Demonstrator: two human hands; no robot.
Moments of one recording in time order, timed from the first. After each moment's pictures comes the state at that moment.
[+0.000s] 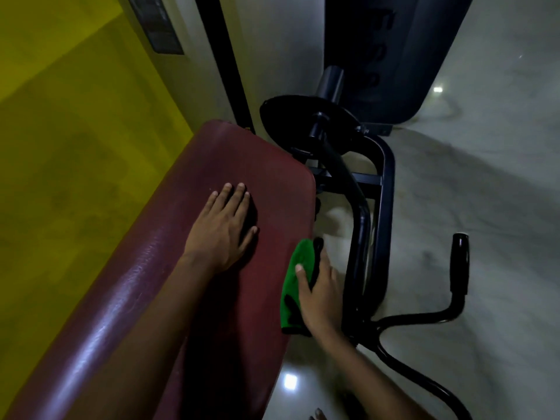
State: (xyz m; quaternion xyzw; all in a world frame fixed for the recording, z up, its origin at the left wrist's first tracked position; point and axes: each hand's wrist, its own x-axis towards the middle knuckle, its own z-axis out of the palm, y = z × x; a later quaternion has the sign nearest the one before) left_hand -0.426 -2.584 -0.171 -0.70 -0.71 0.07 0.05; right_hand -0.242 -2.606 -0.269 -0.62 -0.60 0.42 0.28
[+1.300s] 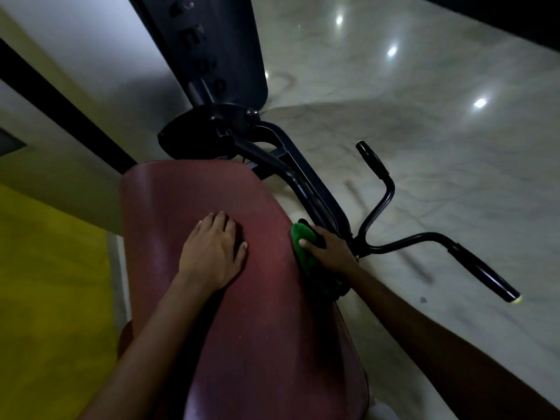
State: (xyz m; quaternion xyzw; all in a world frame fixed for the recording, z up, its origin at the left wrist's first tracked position) left_hand -0.462 -2.597 -0.150 -0.86 -0.50 0.12 0.02; right_hand -0.254 -2.658 -0.260 -0.69 -0.44 0.47 0.33
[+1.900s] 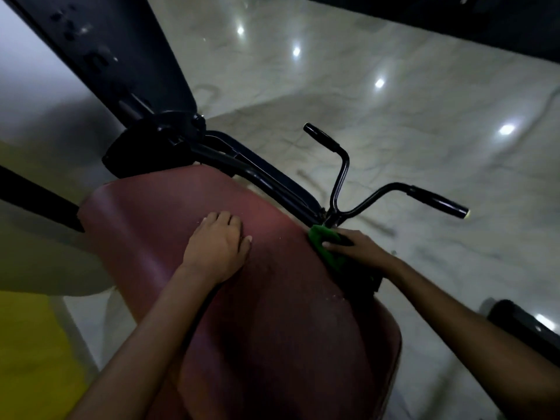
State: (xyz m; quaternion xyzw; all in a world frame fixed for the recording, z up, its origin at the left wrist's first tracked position) left_hand -0.474 -2.580 -0.151 -0.93 -0.34 0.13 -0.02; right_hand -0.269 -2.746 -0.249 -0.75 -0.37 0.45 0.31
